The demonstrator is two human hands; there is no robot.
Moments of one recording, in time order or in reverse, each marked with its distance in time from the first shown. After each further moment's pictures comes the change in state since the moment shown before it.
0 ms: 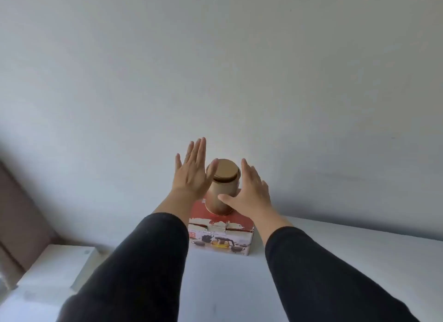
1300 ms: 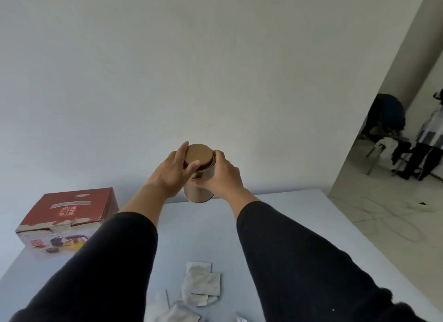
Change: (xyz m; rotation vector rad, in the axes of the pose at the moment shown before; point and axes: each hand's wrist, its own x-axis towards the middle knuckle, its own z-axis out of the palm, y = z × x) left_hand -0.109 0.359 0.038 -0.330 -0.206 0.304; right_hand -0.182 0.227 -0.235 0.191 0.242 0.207
